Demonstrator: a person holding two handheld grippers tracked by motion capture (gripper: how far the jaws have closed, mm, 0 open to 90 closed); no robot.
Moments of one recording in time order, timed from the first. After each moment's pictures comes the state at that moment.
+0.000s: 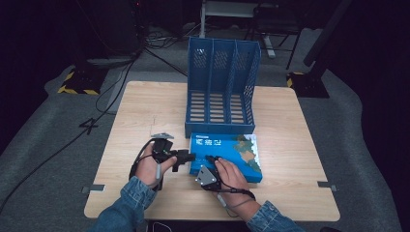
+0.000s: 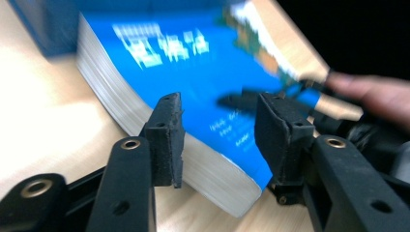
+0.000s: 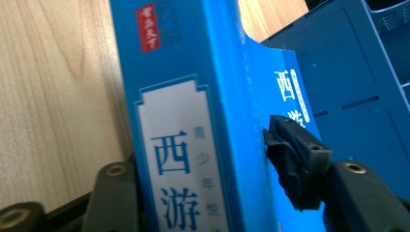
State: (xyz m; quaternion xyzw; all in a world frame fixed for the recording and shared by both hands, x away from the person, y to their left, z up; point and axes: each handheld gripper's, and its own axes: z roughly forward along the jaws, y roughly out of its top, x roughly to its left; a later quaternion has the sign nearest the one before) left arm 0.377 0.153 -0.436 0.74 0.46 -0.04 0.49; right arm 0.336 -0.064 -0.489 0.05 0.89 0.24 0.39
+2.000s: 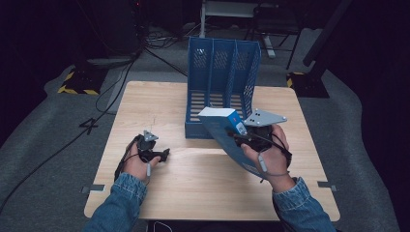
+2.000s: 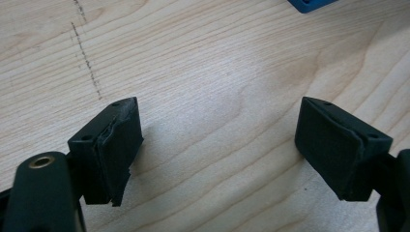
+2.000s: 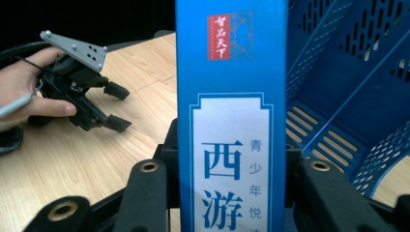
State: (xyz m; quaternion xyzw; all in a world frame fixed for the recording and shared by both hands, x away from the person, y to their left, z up) left arm 0.415 0.203 -0.504 0.79 0.49 0.19 0.33; right arm 0.372 -0.152 -0.322 0.28 0.82 0.45 0.24
